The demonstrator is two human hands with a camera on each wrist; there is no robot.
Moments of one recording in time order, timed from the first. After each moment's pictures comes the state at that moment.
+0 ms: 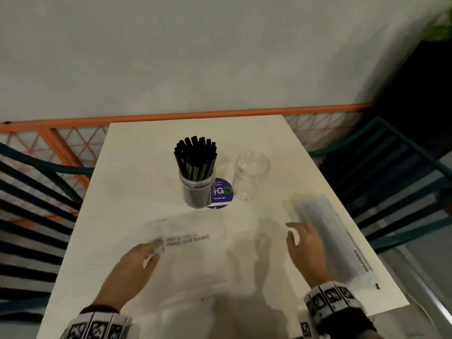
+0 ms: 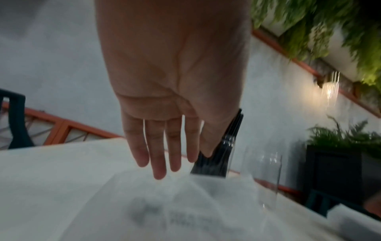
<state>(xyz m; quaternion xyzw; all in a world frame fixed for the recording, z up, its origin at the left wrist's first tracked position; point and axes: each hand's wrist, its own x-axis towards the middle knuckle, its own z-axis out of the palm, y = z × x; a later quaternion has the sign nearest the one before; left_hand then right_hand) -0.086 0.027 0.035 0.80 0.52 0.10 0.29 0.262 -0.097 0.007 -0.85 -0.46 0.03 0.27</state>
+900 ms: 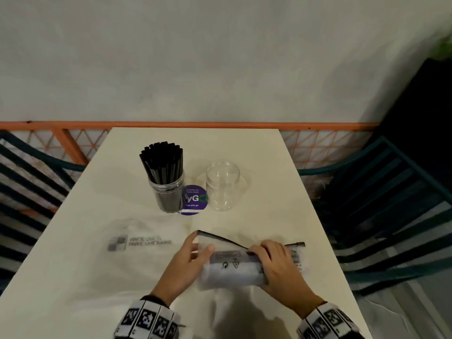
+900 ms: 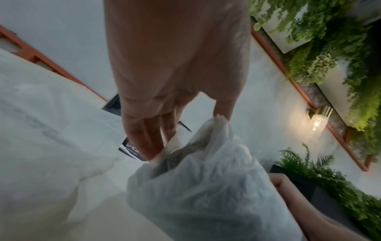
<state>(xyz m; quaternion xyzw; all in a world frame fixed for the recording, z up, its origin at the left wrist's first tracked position) 0.117 -0.056 0.057 0.59 0.53 0.22 0.57 0.338 -0.130 0.007 -0.64 -0.76 0.04 0.14</state>
